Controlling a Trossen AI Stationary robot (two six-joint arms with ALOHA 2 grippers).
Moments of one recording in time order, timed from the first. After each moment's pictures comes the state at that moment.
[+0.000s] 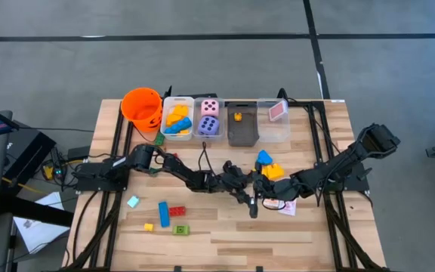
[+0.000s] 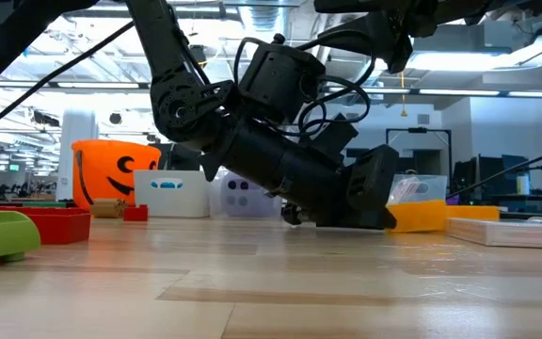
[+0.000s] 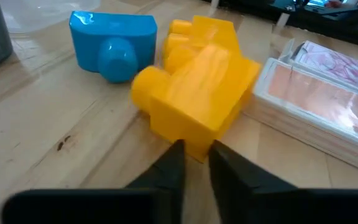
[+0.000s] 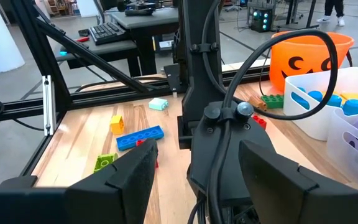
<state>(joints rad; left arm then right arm) -0.14 2.34 1.22 0.72 -0.42 -0.34 0.46 1.48 0.69 0.55 0.58 0.24</state>
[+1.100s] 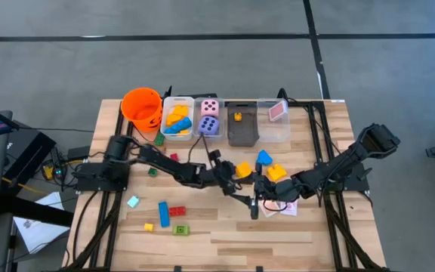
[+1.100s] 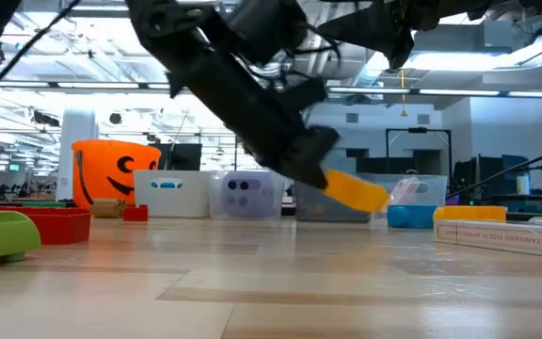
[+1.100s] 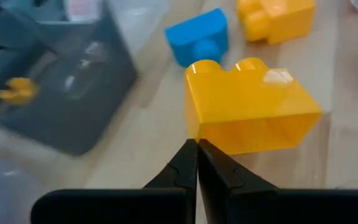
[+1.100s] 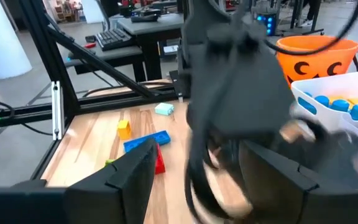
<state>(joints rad) -0.14 2.03 1.14 0.21 -0.62 -0.11 0.47 1.48 0.69 0.58 0.59 0.23</state>
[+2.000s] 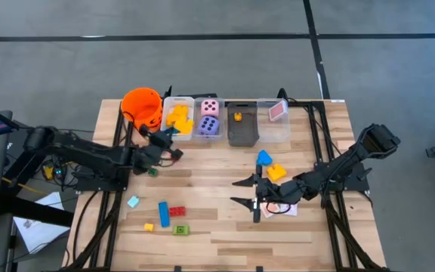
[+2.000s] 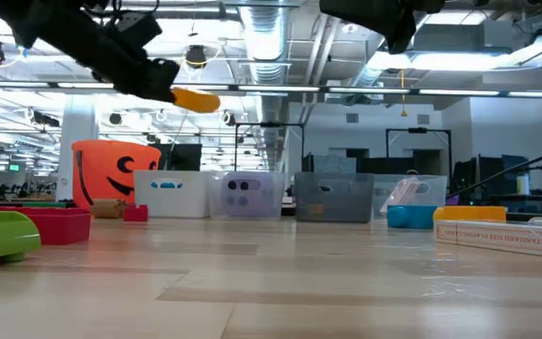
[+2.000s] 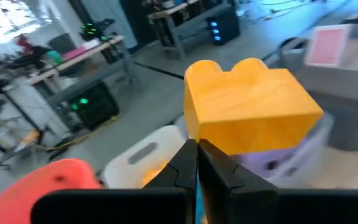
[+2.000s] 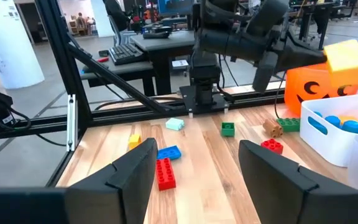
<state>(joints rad) -0.09 1.06 0.46 0.19 -1.15 -0.05 0.50 1.48 0.69 0.66 0.59 0.17</state>
